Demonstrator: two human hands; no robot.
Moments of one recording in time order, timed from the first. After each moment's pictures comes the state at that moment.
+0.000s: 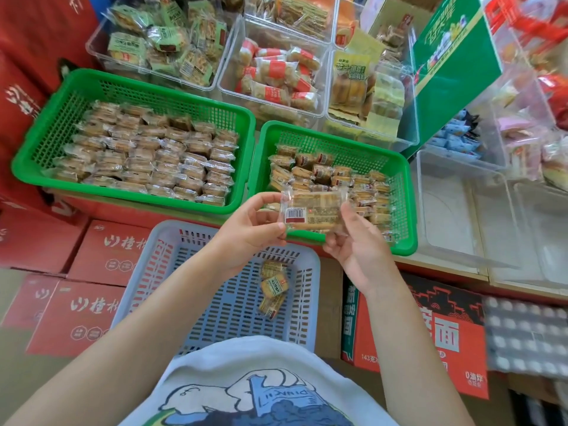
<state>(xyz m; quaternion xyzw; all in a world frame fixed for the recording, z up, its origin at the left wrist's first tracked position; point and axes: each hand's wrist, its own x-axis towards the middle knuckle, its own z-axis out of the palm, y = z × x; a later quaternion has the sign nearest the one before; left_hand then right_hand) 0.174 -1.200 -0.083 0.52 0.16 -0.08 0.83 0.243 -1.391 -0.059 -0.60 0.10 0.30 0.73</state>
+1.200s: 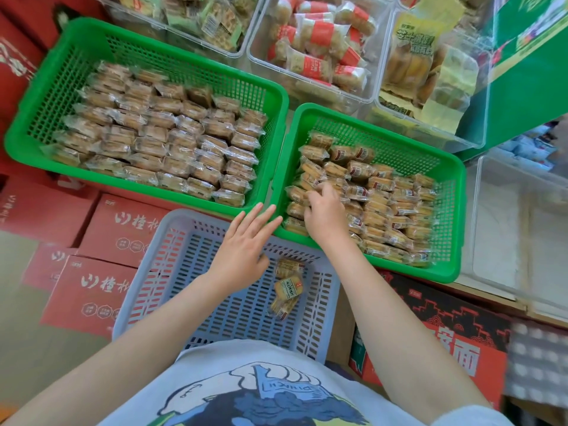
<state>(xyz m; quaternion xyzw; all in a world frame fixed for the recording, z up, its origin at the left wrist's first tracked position) 0.179 -1.162 -0.227 0.96 0.05 -0.09 0.28 0.340 -1.293 -0.212 -0.95 -0.26 0.16 0.08</state>
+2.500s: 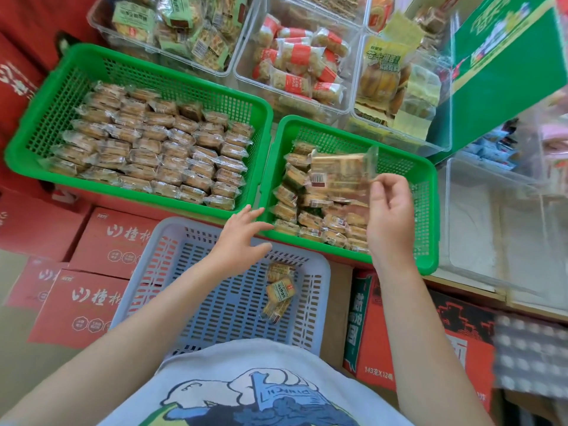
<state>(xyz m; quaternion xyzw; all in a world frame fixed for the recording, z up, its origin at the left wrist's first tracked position) 0.195 -1.158 -0.177 0.87 0.13 -0.17 0.44 0.309 -1.351 -0.064 -0.82 -0.04 0.07 0.57</state>
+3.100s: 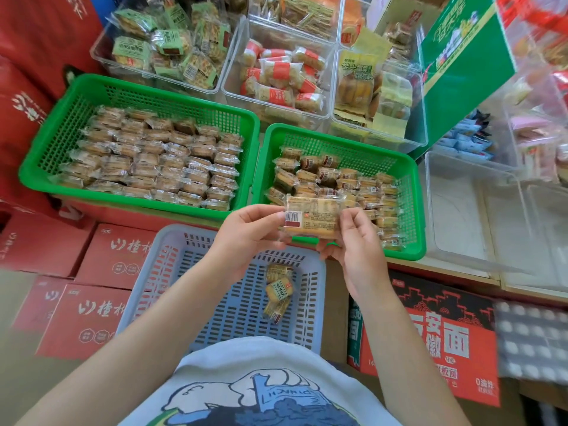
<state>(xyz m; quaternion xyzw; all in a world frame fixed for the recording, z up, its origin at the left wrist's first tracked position) 0.179 -1.196 -0.082 0.48 0.27 -0.06 0.83 0.234 -1.373 -0.057 -0.71 0.02 0.22 0.67</state>
